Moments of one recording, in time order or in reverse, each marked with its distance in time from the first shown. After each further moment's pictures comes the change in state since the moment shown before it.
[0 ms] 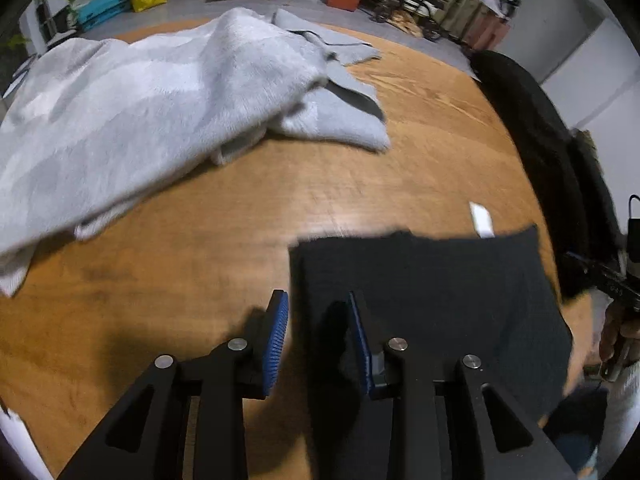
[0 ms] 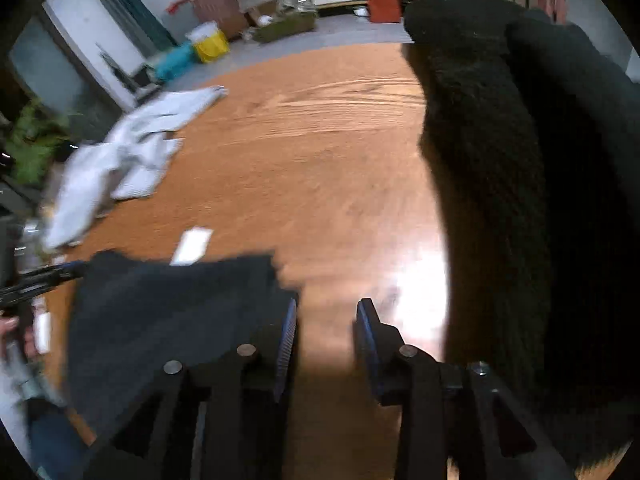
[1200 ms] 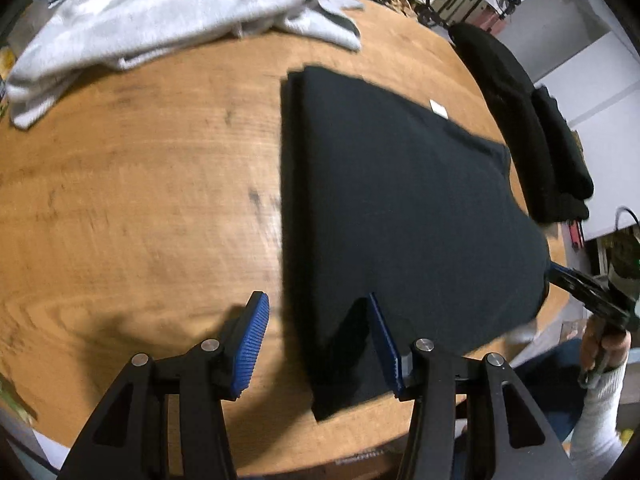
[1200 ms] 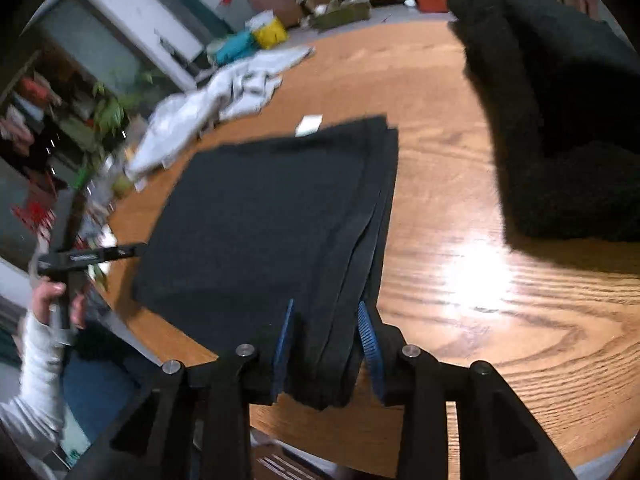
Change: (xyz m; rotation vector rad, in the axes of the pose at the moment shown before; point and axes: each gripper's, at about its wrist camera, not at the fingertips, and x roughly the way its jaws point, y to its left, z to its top) left arm -0.029 -0.016 -0.129 -0.084 0.072 -0.059; right arm -0.043 0.042 -0.125 -0.070 0.062 0.109
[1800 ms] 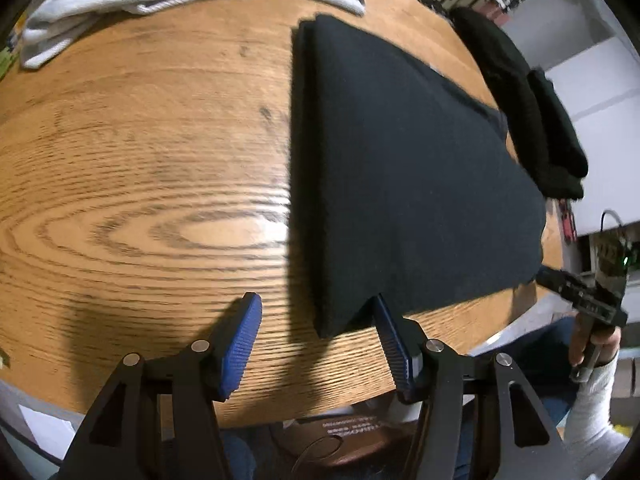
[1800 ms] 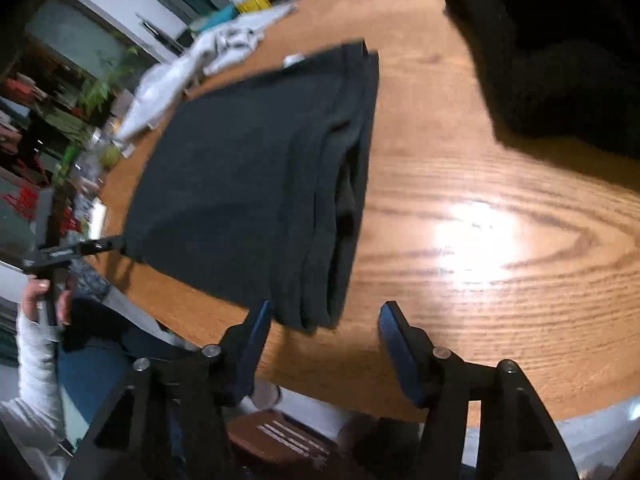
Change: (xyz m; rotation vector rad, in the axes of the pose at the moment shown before) left arm 0.003 0.006 -0.042 -0.017 0.058 -0.030; right arm 0.010 -0.005 -0.049 0.060 0.084 -0.012
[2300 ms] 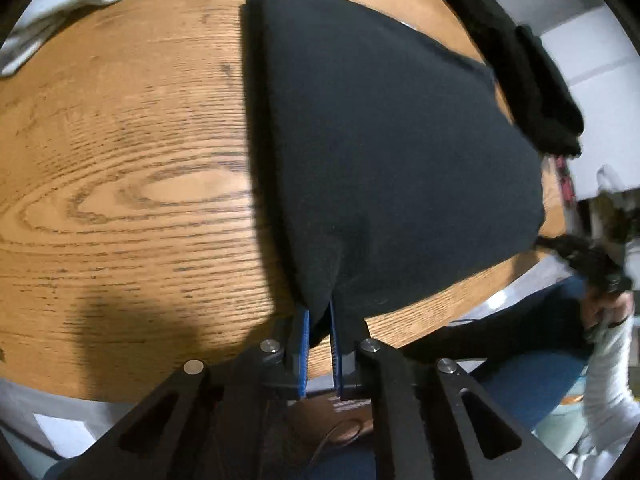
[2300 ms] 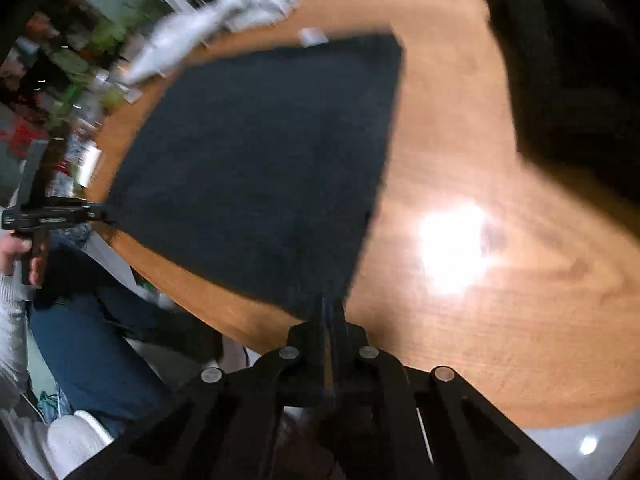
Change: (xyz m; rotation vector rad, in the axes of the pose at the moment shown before) left arm -0.002 -0.004 -0.012 0.022 0.093 -0.026; right arm 0.006 0.011 -0.005 -0.120 0.130 -0.102
